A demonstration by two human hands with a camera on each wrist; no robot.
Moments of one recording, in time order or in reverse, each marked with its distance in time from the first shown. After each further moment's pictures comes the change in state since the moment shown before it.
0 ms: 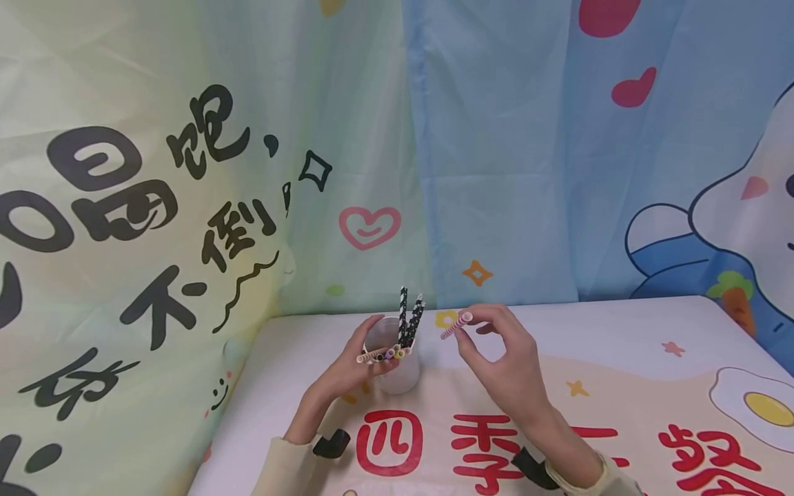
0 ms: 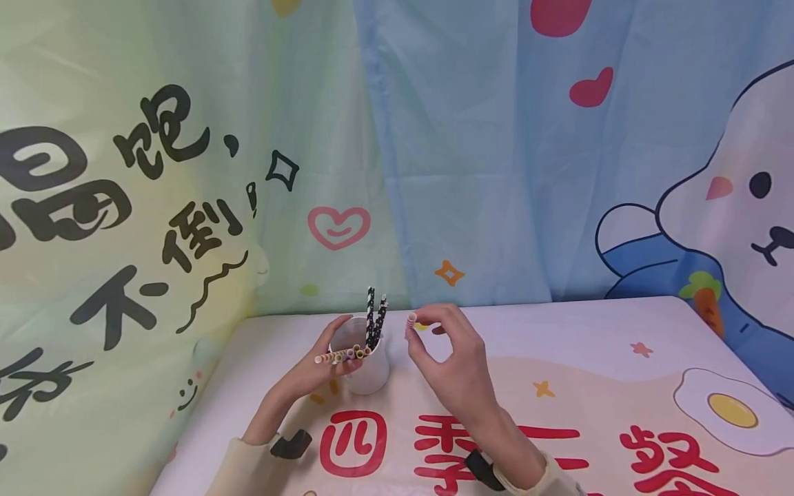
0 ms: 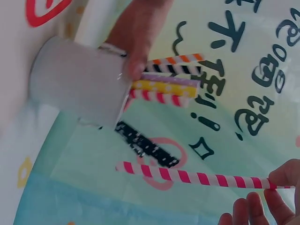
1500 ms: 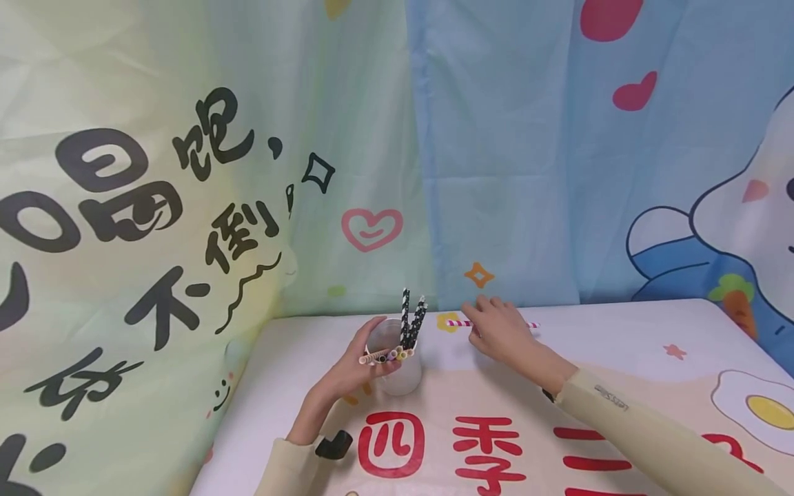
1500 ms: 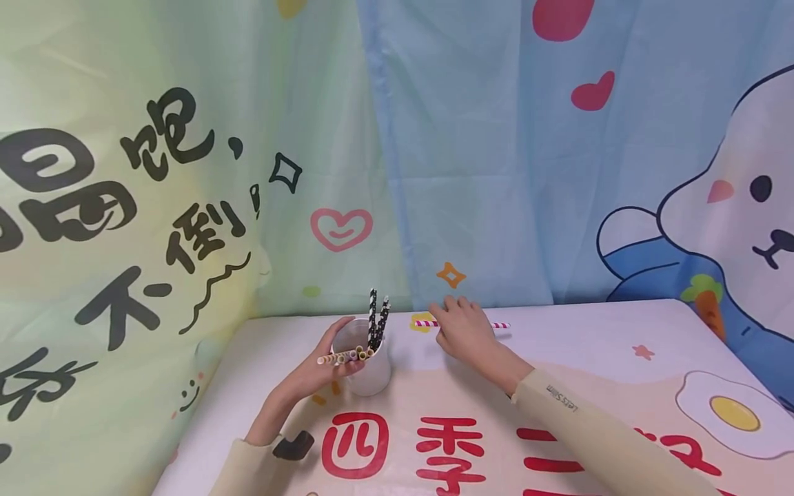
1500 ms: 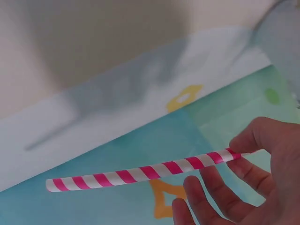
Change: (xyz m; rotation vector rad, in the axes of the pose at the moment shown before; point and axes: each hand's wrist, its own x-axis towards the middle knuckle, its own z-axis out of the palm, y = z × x) left_hand 0.003 -0.006 0.000 -0.003 -0.002 0.033; right_hand 0.037 0.122 0.023 -0.787 -0.553 -0.155
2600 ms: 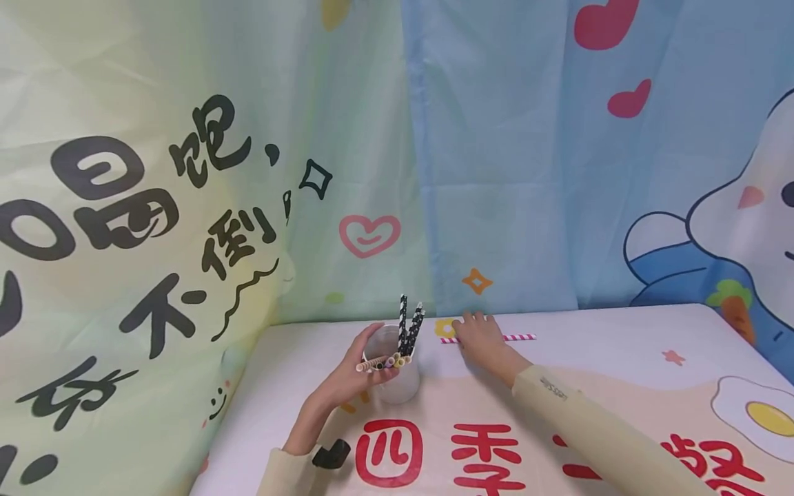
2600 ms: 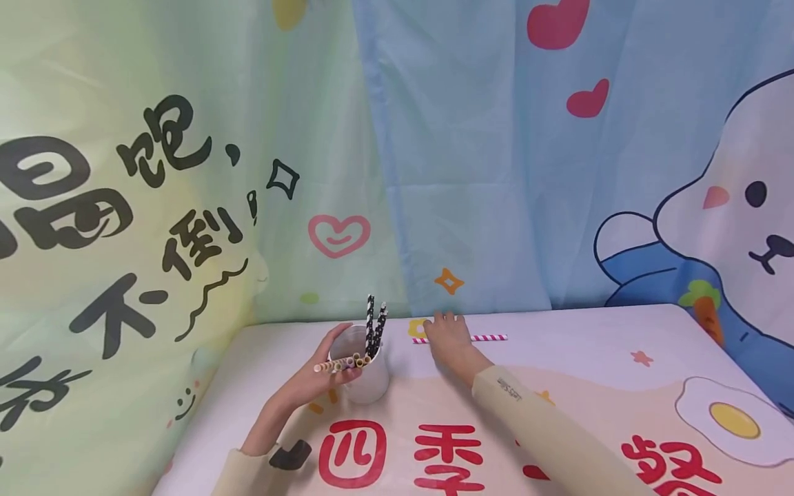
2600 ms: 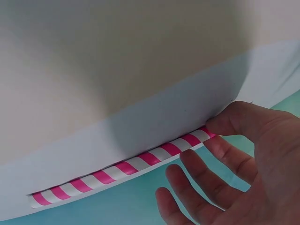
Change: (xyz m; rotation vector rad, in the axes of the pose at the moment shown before) left_hand -0.002 0.002 0.002 -0.042 -0.013 -0.014; right_hand 0.020 0.000 0.062 -0.122 -0.201 0.058
